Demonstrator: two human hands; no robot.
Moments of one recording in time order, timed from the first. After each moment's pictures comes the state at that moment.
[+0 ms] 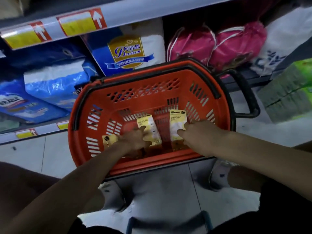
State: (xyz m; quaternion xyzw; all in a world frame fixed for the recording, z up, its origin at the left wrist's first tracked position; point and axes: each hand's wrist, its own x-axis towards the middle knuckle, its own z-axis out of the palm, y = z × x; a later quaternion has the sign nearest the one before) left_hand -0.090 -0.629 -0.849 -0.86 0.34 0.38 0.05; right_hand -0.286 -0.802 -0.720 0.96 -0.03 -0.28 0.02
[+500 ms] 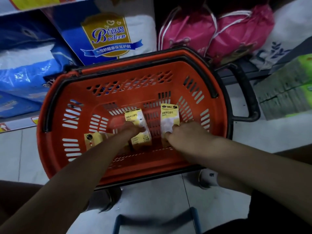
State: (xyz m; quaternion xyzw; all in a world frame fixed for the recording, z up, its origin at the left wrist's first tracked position) left_hand -0.072 -0.680 -0.944 -0.88 0.03 0.45 -0.13; right_hand -0.267 -0.800 -0.715 0.95 0.02 -0.31 0.06
